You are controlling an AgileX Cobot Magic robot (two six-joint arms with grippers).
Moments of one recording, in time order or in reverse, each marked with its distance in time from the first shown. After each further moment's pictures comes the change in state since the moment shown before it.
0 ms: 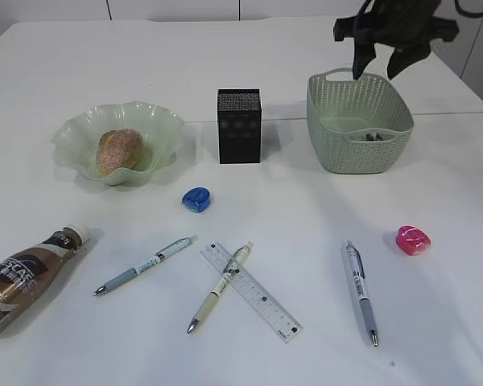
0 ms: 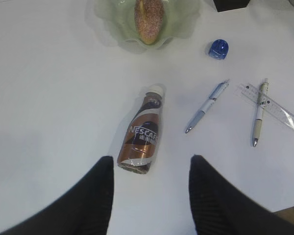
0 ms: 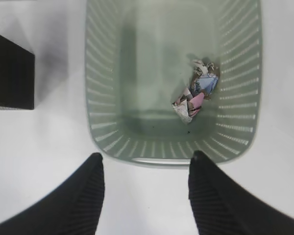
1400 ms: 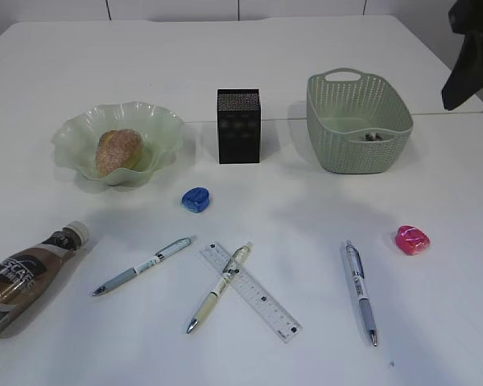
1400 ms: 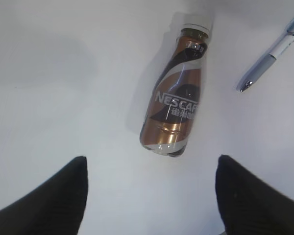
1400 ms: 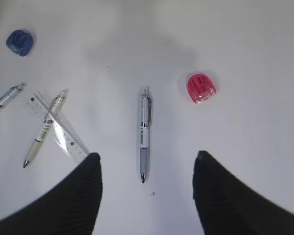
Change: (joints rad) left arm 0.000 0.485 0.000 0.109 -0.024 -0.009; right arm 0.000 -0.828 0.824 0.171 0.014 0.016
